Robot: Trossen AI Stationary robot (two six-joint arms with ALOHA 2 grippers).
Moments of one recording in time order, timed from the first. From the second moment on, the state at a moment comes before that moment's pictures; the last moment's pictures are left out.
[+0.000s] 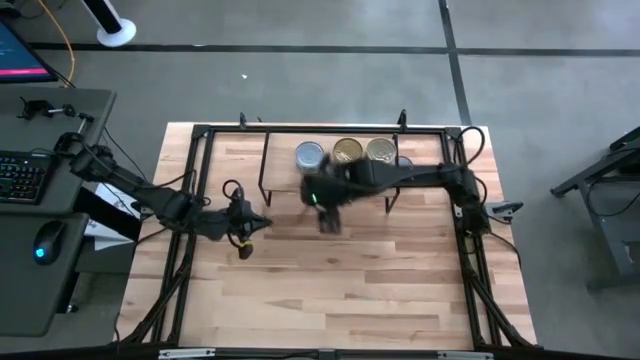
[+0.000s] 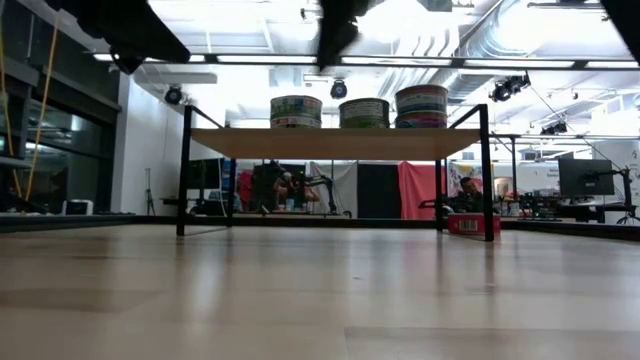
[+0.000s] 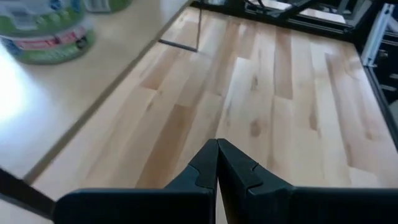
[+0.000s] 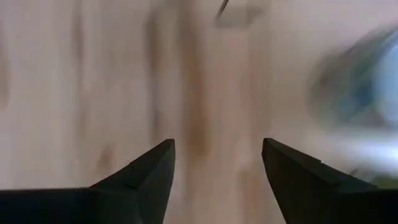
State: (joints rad) left arm -0.45 0.96 0.67 -0.33 -0.56 -0.48; right arm 0.07 2.07 2.18 -1.27 0.18 0.04
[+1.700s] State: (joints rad) left arm -0.32 0.97 0.67 -0.27 -0.45 -0.54; right arm -0.60 1.01 0.39 -0.24 0.15 -0.01
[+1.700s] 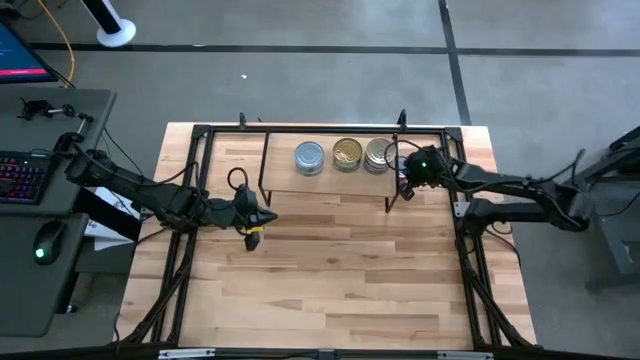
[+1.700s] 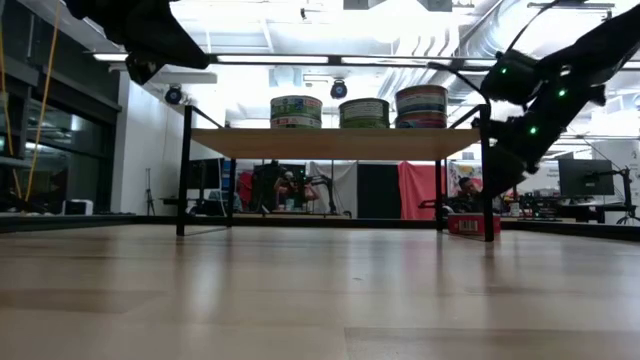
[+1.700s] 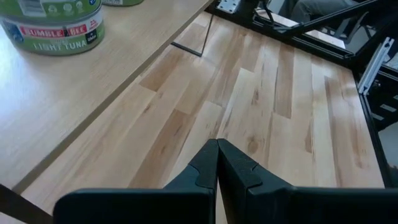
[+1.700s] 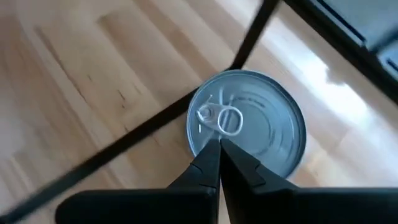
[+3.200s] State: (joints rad) left arm -0.32 0.97 0.67 -0.38 -0.39 -0.49; right arm 0.12 0.95 0.40 -0.72 -0.05 0.95
